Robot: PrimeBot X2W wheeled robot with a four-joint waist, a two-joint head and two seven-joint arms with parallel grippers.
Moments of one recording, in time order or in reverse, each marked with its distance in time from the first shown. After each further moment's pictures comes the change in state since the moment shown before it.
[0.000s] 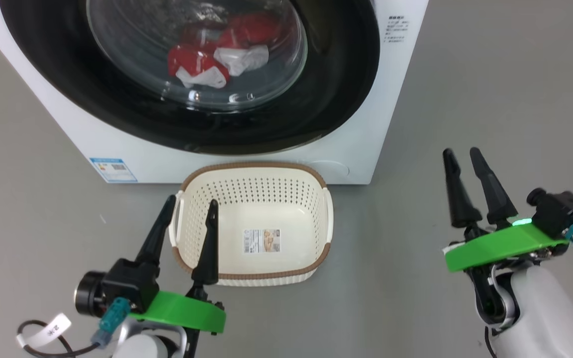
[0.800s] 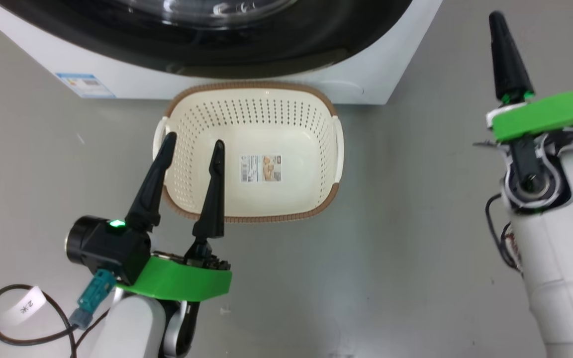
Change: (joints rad) left arm -0.120 0.000 -0.016 -0.127 -0.022 -0.017 -0.005; right arm -0.366 -0.020 -0.028 0.071 0.524 0.000 0.161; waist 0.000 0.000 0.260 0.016
